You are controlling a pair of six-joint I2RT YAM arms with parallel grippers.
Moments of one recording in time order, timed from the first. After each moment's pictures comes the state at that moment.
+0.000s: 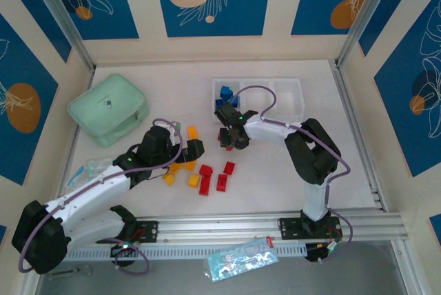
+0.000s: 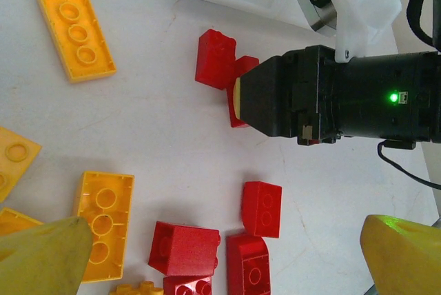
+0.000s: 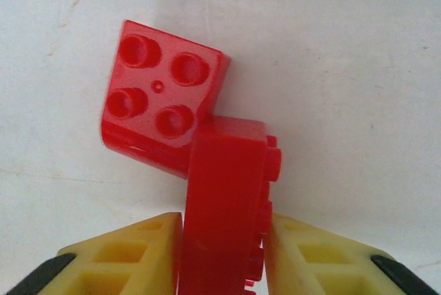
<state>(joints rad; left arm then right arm) -0.65 1.02 0.60 -0.23 0.15 -0.76 0.71 1.89 1.23 -0.59 0.07 0.66</state>
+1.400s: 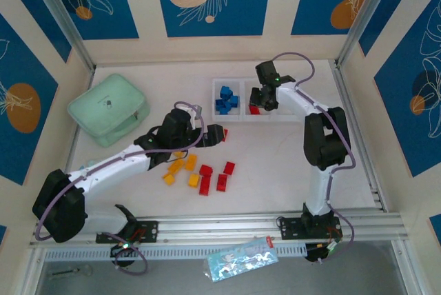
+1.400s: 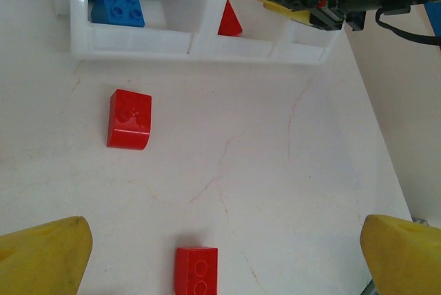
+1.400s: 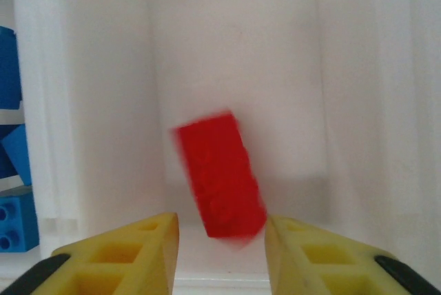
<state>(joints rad) -0.73 1.30 0.85 -0.14 0.14 -0.73 0.31 1.96 1.55 -0.69 0.03 0.44</state>
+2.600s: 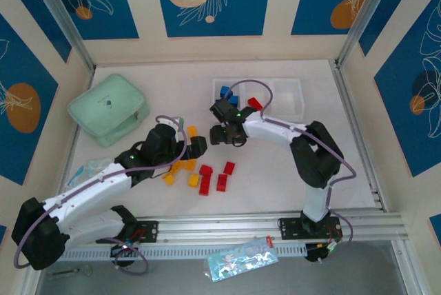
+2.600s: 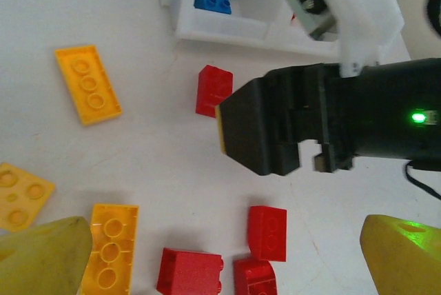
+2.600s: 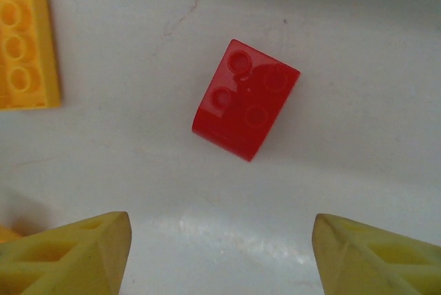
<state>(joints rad) -0.73 1.03 0.68 -0.29 -0.01 -0.70 0.74 1.88 1.33 -0.65 0.07 0.59</state>
